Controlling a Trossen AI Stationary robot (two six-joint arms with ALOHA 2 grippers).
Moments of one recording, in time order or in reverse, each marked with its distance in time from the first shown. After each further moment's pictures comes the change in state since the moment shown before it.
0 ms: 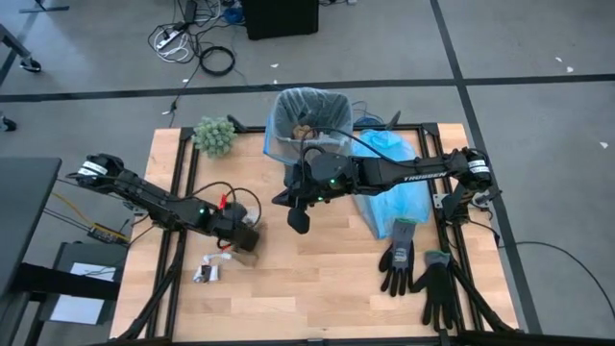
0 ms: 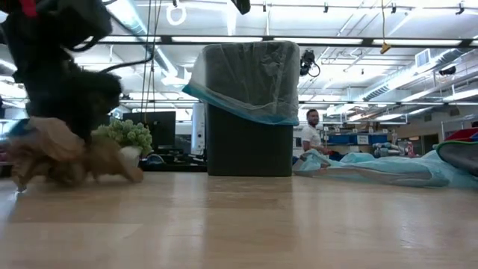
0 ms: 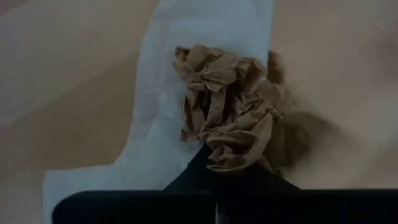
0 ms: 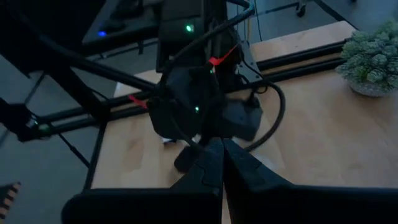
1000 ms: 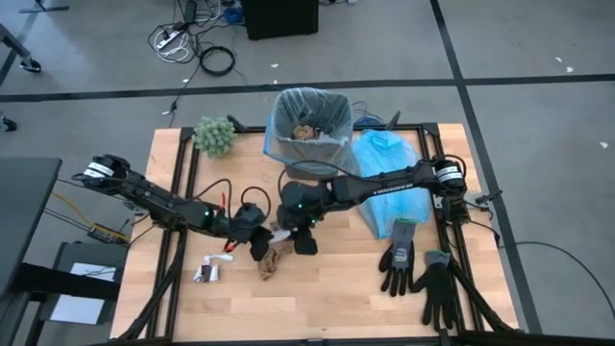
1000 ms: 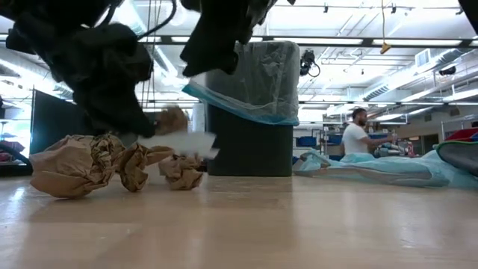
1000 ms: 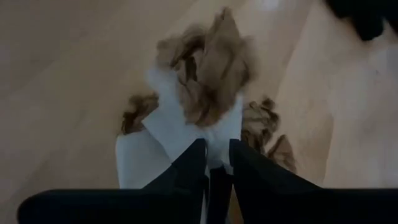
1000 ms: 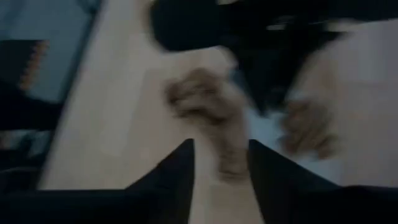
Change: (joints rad) left arm 0.005 0.074 0.000 0.400 -0.084 0.431; right arm -0.003 0.211 -0.008 -0.202 -0.237 -0.215
